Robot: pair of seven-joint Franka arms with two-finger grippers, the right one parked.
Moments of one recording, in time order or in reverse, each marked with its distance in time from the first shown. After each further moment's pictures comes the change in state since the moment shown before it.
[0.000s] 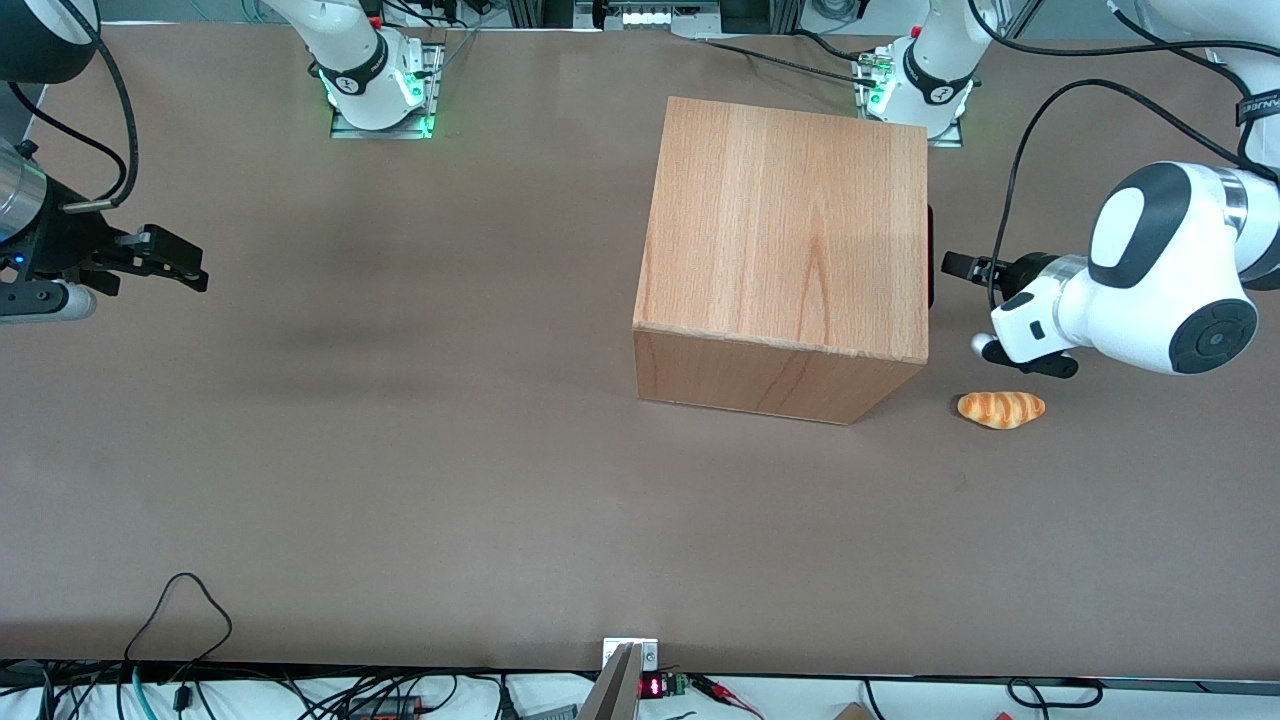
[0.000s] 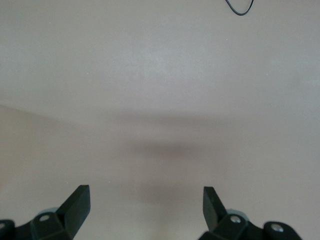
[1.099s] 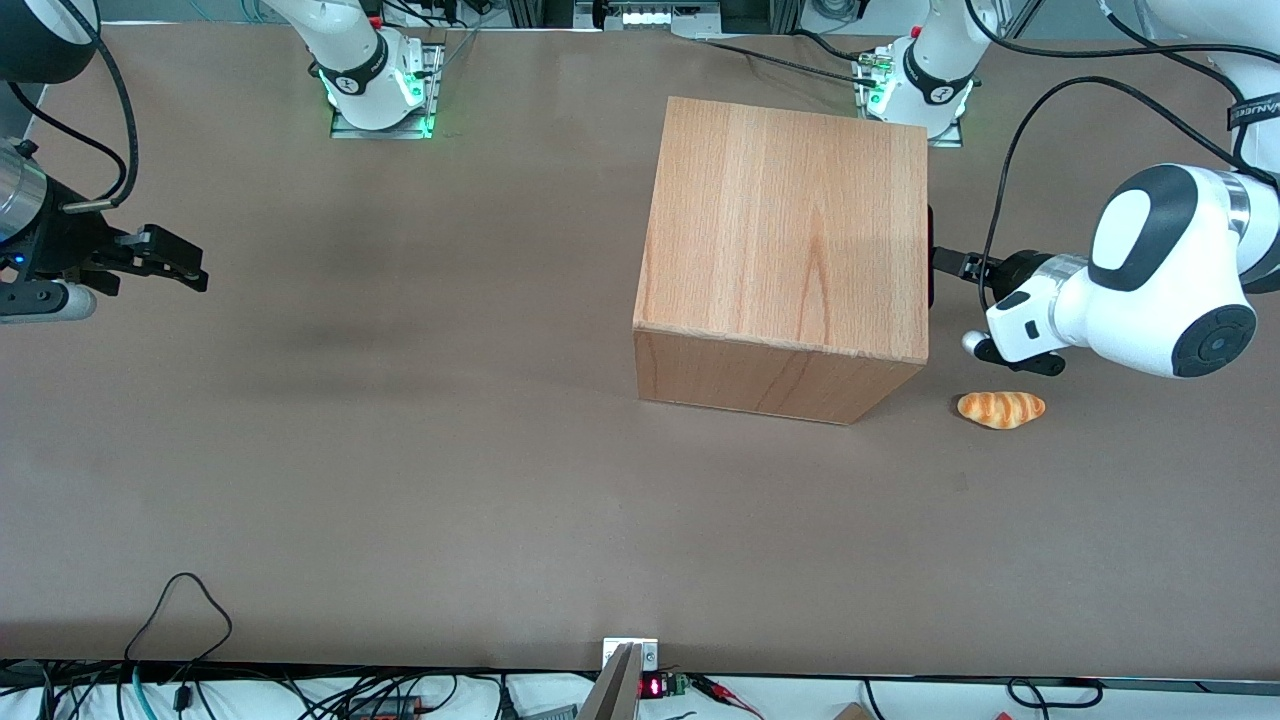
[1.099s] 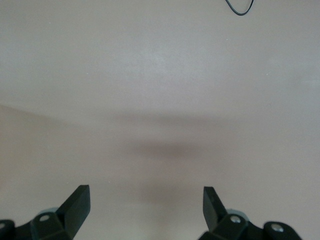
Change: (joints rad) arm 0.000 0.014 0.000 0.012 -0.061 -0.020 0.000
